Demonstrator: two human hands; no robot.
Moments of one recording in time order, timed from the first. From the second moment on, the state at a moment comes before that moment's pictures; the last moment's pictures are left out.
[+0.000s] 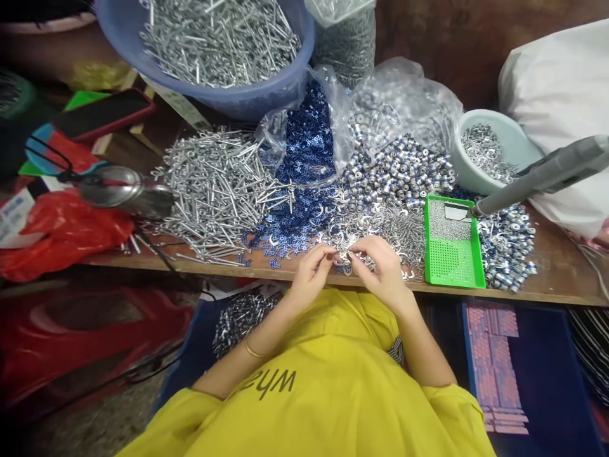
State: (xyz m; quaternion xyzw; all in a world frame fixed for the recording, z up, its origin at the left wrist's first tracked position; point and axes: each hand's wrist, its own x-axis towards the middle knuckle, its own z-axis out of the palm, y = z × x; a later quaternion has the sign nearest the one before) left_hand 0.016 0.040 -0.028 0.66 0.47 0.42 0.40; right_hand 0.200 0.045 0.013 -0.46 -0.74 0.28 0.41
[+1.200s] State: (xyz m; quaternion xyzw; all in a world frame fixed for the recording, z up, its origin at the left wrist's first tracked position) left_hand 0.015 0.026 -0.017 0.55 0.46 0.41 0.56; right_hand 0.179 0.032 -0.006 -0.40 -0.50 0.56 0.53
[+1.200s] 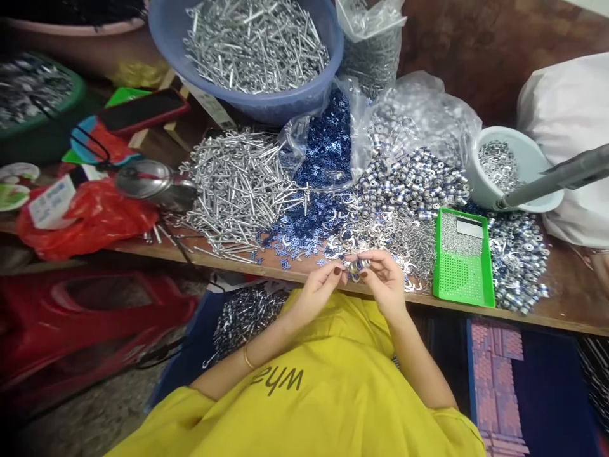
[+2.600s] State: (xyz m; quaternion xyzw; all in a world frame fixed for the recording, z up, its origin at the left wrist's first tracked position) left_hand -0.059 0.004 -0.077 0.31 0.51 0.54 0.59; right_hand 0.098 0.068 -0.051 -0.48 -0.87 0.11 0.04
